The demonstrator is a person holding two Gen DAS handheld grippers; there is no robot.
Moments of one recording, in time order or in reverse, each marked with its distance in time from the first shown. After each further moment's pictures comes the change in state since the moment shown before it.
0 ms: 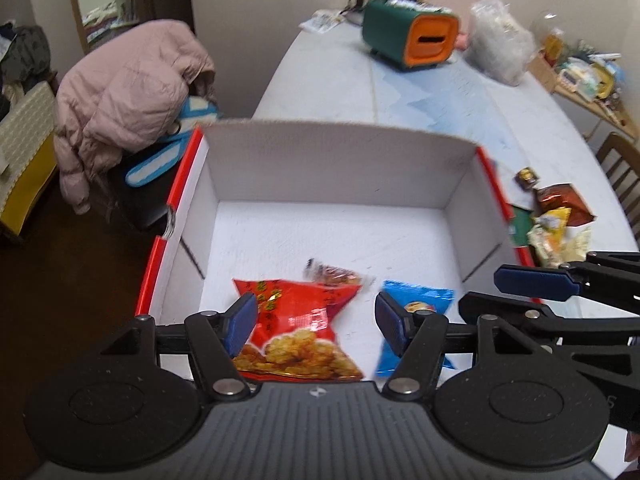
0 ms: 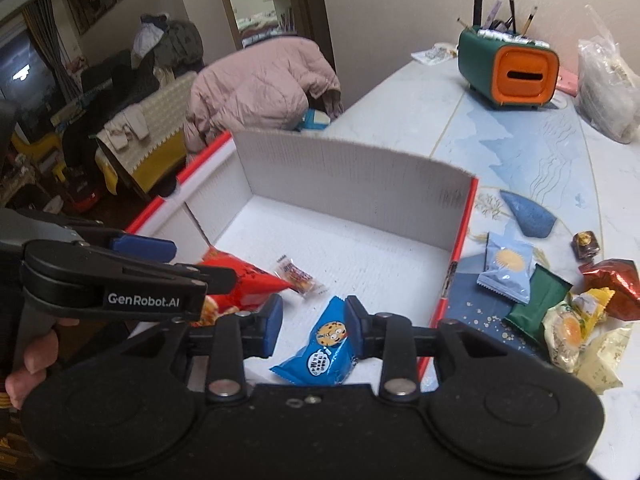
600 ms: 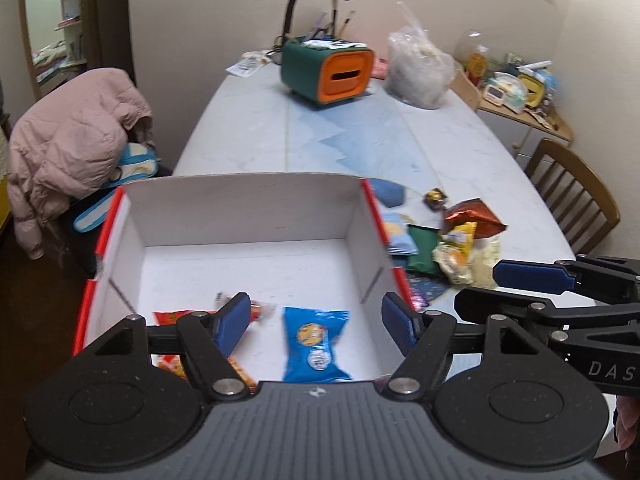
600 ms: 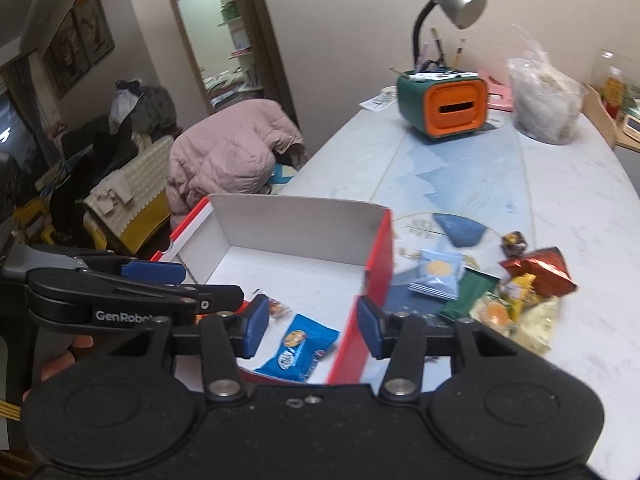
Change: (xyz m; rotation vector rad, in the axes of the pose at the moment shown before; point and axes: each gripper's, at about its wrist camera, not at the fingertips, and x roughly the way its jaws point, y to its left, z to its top) left arm -0.039 -0.054 0.001 0.082 -0.098 -0.155; right arm -0.078 -0.038 -0.024 0.127 -0.151 -0.062
